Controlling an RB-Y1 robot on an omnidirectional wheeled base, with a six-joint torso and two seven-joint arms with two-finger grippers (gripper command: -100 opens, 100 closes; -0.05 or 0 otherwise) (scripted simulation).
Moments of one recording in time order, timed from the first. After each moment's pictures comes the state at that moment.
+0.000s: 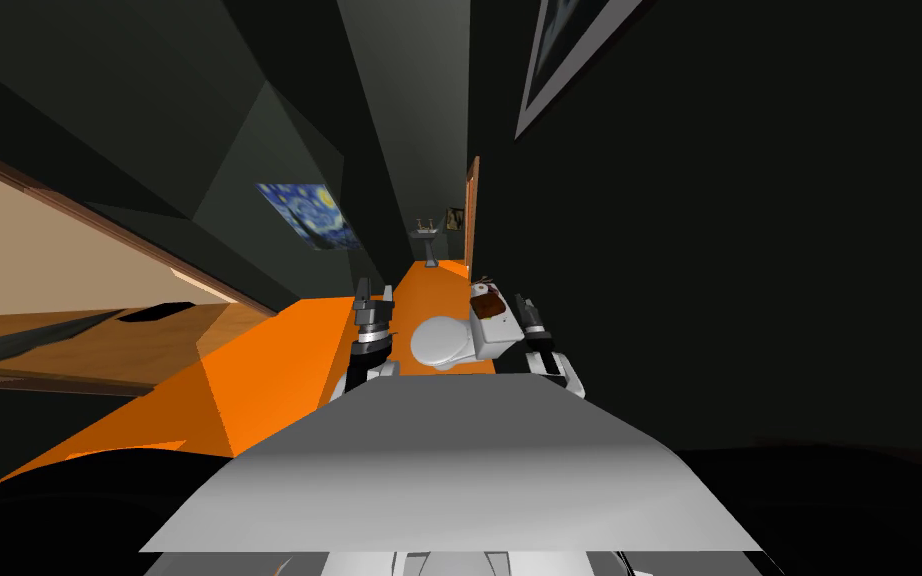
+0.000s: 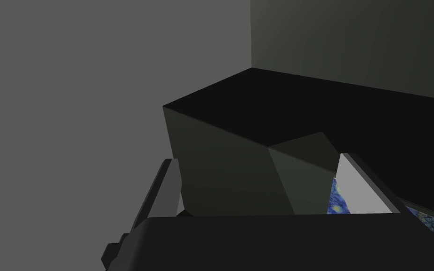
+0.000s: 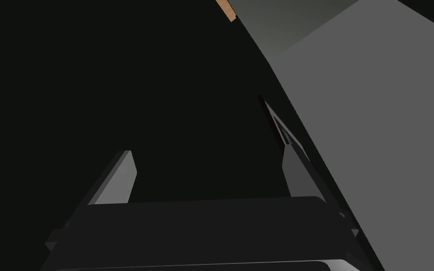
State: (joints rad) left arm 0.54 -0.03 -0.05 -2.29 -0.12 -0.52 0.14; right arm 0.30 -0.14 -0.15 -1.78 0.28 -0.46 0.43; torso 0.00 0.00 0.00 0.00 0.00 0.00
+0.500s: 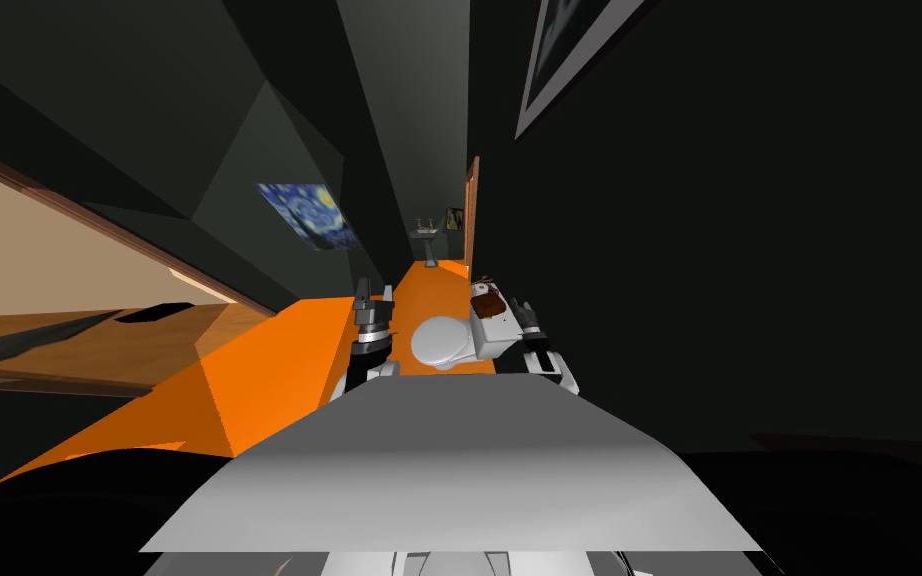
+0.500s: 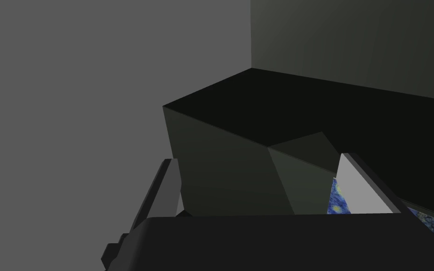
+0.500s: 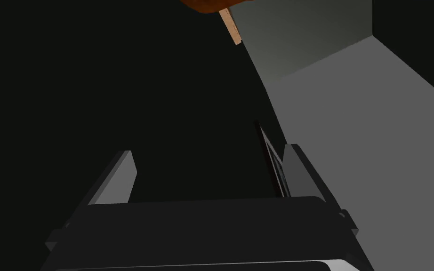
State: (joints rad) left arm 0.54 -0.03 -0.05 -2.29 -0.12 -0.52 0.14; right arm 0.25 -0.14 -0.16 -1.66 0.35 -0.48 0.53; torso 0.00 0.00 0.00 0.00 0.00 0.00
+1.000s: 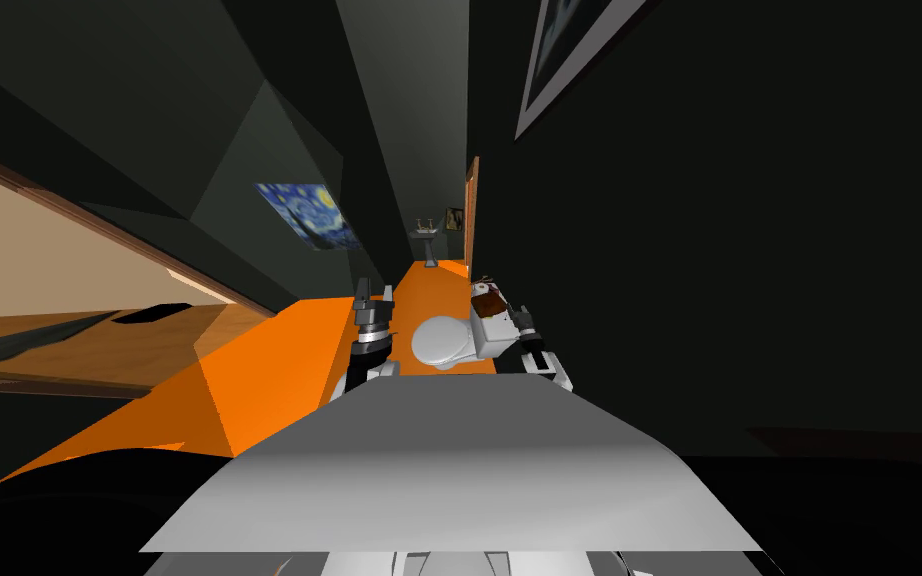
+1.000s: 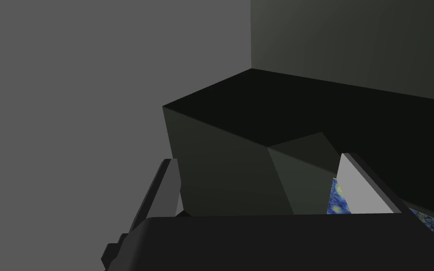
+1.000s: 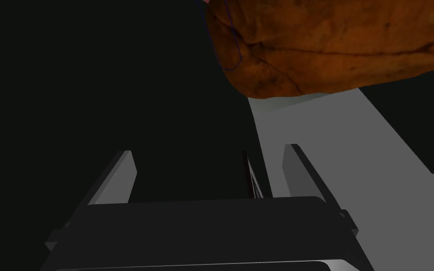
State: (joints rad) left arm 0.54 -0.03 -0.05 -2.29 -0.12 -0.52 0.14; right arm 0.20 -0.13 -0.18 -1.50 0.44 -0.51 0.65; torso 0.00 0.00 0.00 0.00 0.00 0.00
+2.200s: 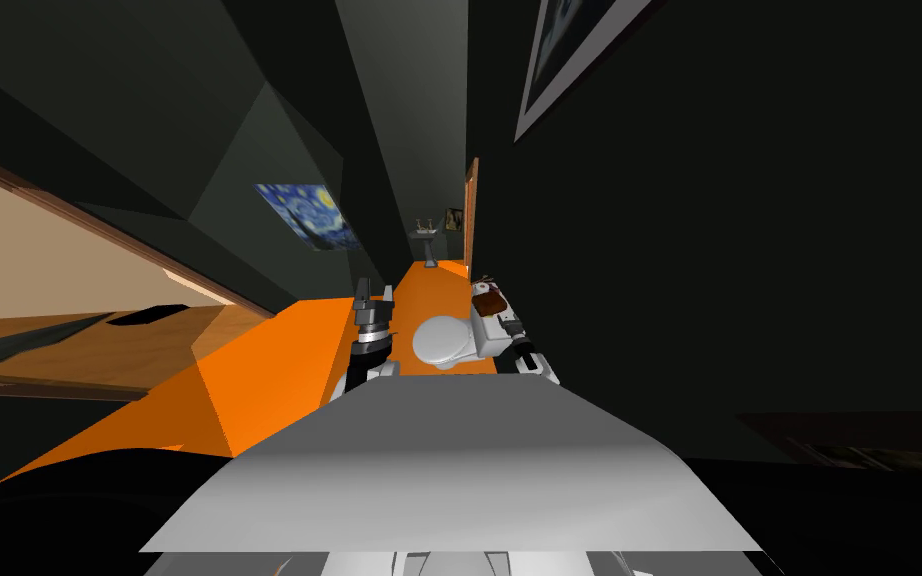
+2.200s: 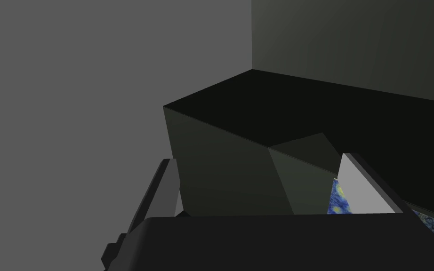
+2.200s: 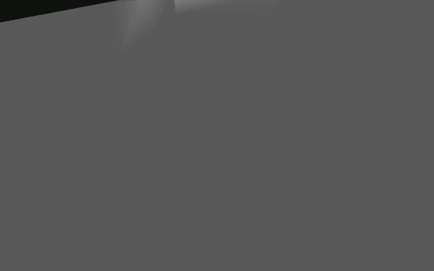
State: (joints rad) left arm 0.54 -0.03 -0.05 -2.29 -0.12 -0.52 0.14; right arm 0.09 -0.10 -0.22 -1.20 0.62 -0.56 0.89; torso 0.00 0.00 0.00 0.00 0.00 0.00
